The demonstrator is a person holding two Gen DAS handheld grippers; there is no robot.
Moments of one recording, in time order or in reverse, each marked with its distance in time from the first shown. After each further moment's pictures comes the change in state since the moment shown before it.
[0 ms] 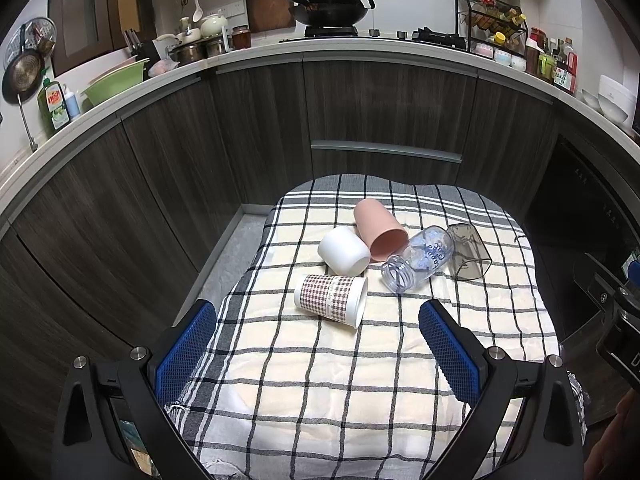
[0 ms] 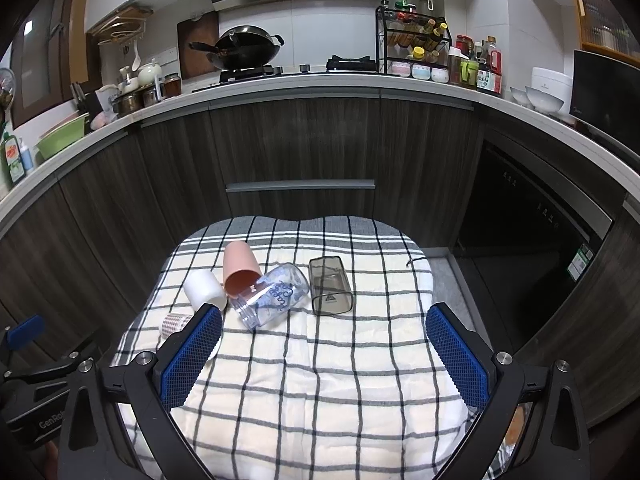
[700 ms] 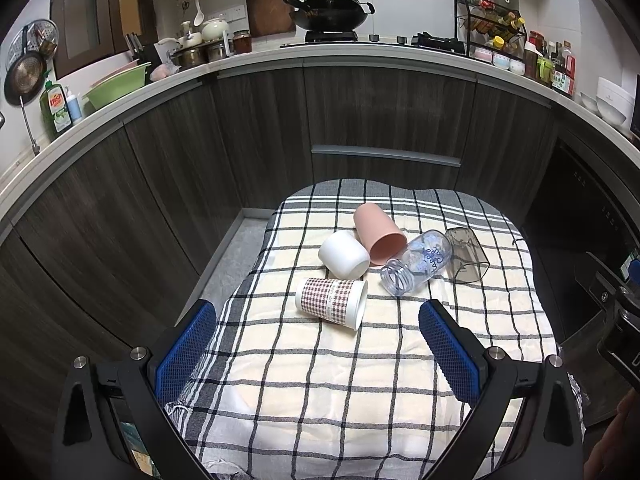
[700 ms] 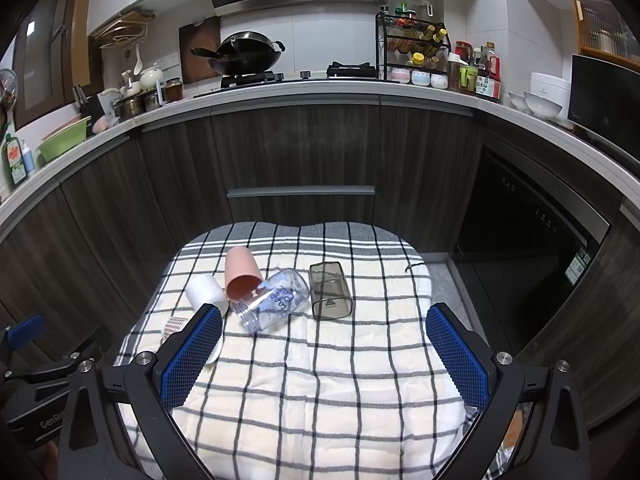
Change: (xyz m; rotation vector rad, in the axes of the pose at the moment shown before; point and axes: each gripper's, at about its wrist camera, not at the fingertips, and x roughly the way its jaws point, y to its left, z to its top) left arm -0.009 -0.002 0.002 0.002 -0.018 0.002; right arm -0.013 0.000 0.006 -0.002 -0.019 0.001
